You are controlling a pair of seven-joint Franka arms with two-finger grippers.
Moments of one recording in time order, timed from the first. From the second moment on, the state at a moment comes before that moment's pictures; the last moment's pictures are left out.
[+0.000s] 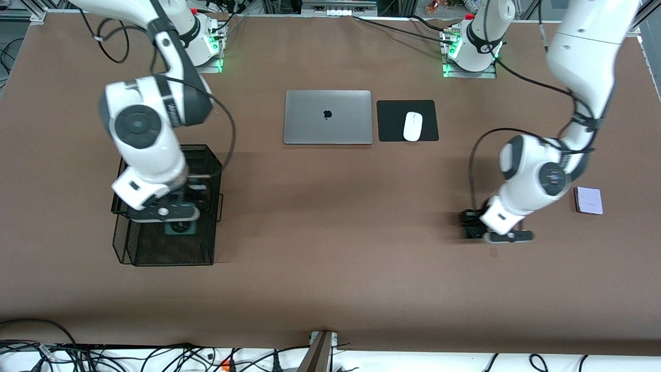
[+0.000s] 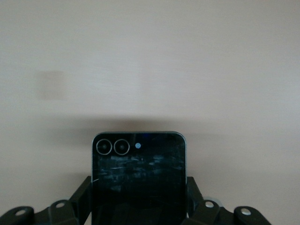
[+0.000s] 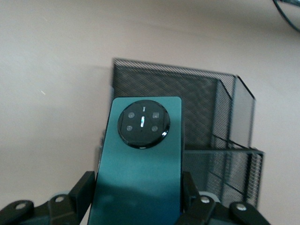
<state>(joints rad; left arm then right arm) 0.00 0.59 -0.20 -1.84 0.03 2.50 -0.30 0.29 0.33 -0.03 -1.68 -0.25 2.01 0.26</state>
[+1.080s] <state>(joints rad) -0.80 0.98 0.04 -1.22 0.03 2.29 -0.92 0.29 0.08 -0.29 -2.25 -0.09 2.43 -0.03</state>
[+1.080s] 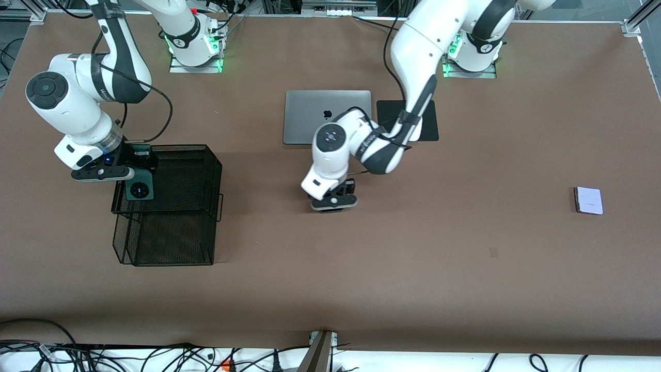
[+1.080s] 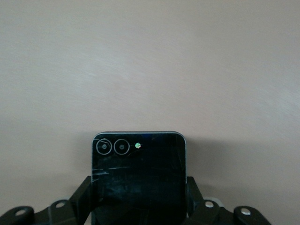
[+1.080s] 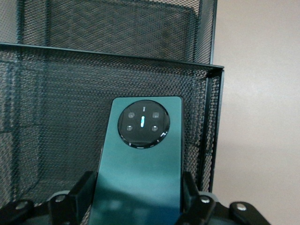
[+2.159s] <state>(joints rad) -0.92 1.04 0.16 -1.09 0.03 2.26 -0.98 0.29 0.17 -0.29 -2.19 0.00 2.51 -0.04</state>
